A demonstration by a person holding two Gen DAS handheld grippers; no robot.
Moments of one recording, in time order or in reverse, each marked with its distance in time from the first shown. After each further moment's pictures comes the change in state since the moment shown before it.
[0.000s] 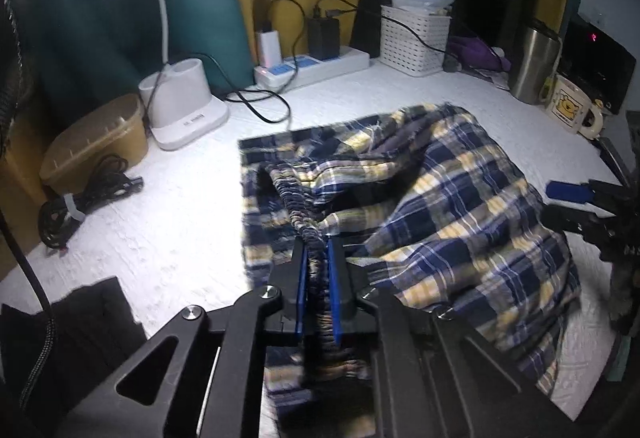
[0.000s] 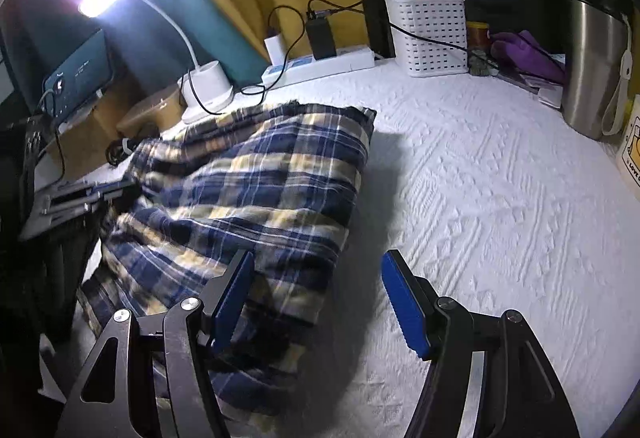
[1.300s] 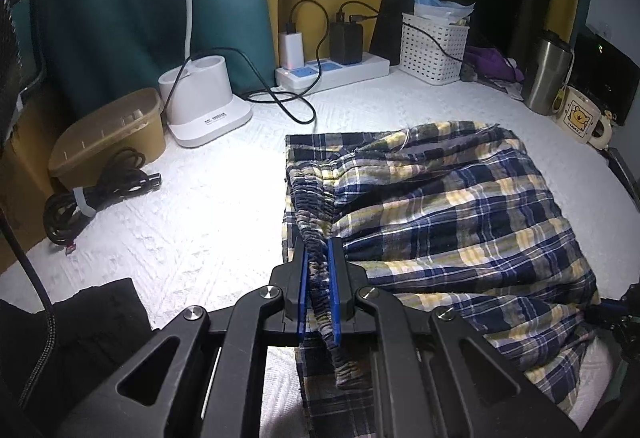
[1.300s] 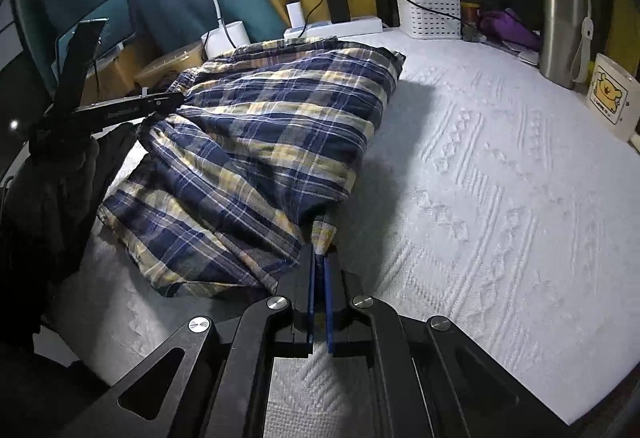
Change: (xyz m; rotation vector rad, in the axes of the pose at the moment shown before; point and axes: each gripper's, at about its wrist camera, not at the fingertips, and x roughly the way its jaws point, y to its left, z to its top) left arm 0.005 0.021 -0.006 -0.034 -0.022 0.005; right arm -0.039 0.045 -0.082 -0.009 0.042 -0.064
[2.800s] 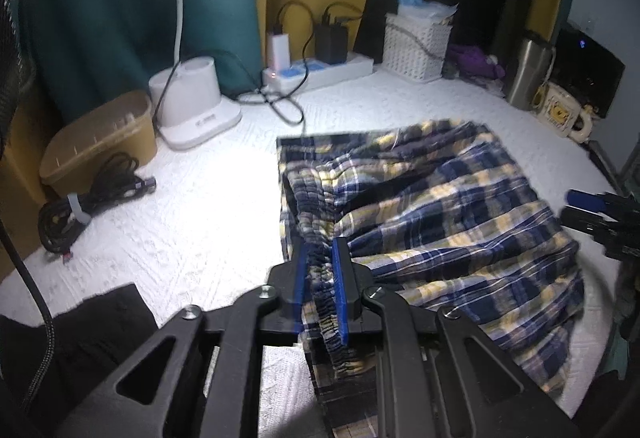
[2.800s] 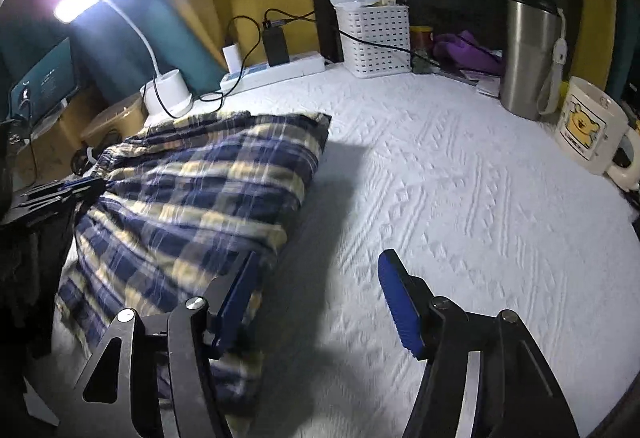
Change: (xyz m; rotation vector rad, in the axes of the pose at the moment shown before) left arm -0.019 0.008 0.005 0.029 -0.003 -0.065; right arm 0.017 -0.049 0.076 0.067 -0.083 -0.111
